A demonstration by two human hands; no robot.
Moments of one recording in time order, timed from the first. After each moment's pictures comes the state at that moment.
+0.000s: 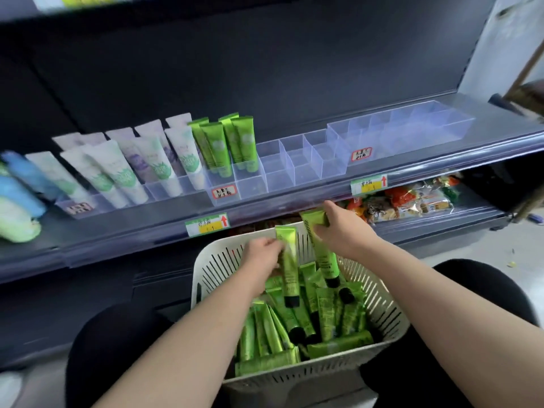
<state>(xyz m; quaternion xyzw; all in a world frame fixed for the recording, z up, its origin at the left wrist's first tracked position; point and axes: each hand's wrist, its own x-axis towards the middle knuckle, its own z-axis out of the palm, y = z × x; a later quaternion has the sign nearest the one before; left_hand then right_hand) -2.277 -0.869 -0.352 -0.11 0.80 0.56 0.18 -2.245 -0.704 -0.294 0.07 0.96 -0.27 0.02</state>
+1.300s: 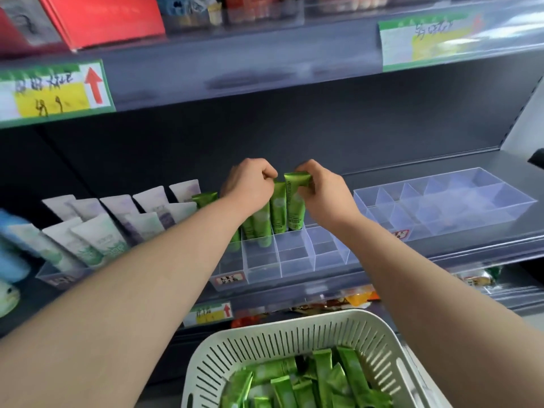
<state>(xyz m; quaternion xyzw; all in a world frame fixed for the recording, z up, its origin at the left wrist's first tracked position) -2.499 -0.849 -0.175 0.09 0.95 0.29 -0.10 -2.444 -0.703 -0.195 -0.02 0.91 -0.37 -0.19</state>
